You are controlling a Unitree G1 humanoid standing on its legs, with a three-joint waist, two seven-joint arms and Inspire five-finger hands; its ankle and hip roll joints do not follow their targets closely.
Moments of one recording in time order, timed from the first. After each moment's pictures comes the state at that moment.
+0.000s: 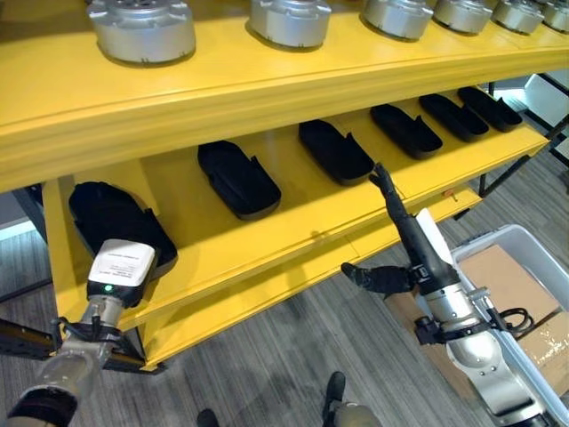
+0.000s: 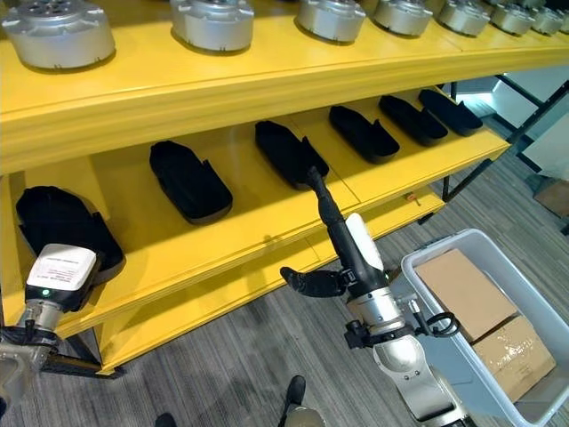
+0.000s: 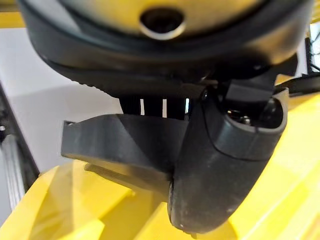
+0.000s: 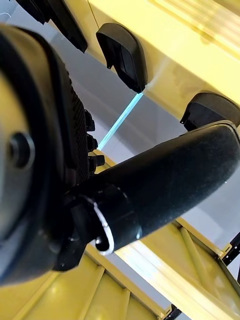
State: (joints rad) left arm -0.09 0.97 -0.27 0.55 0.96 -0.05 0.55; right arm 0.04 -0.59 0.22 -0.26 -0.08 -0.32 -0.18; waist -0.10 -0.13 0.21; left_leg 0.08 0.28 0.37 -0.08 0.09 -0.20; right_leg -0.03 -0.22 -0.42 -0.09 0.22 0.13
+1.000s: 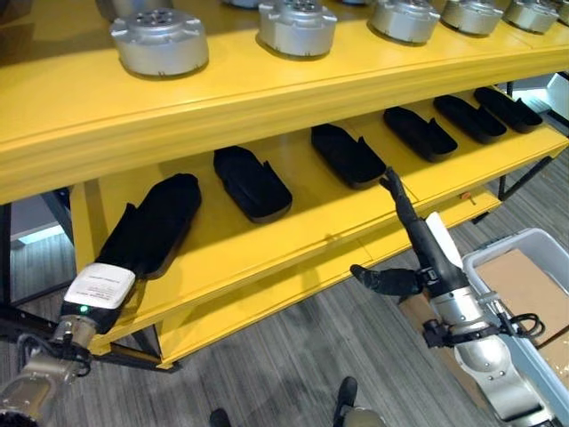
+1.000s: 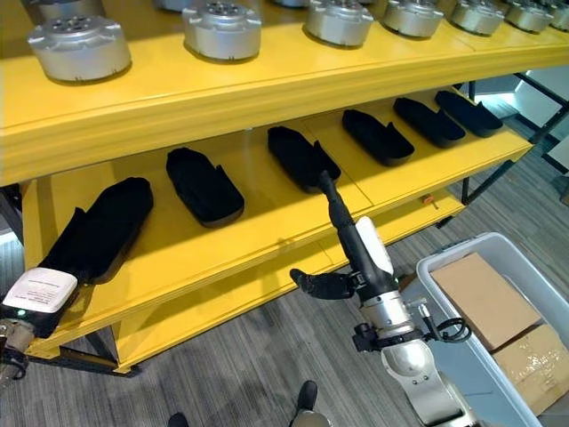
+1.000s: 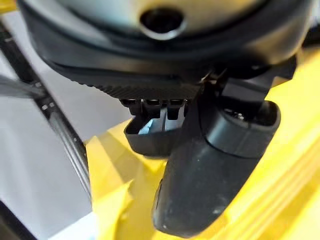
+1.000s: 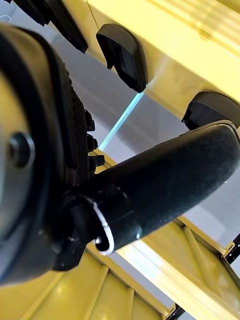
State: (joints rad) left arm 0.10 1.00 -0.11 0.49 0.93 -0.11 0.43; right arm 0.08 -0.60 0.17 -0.26 -0.08 -0.32 -0.18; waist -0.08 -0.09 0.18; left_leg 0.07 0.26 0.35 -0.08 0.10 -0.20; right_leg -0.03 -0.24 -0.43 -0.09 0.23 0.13
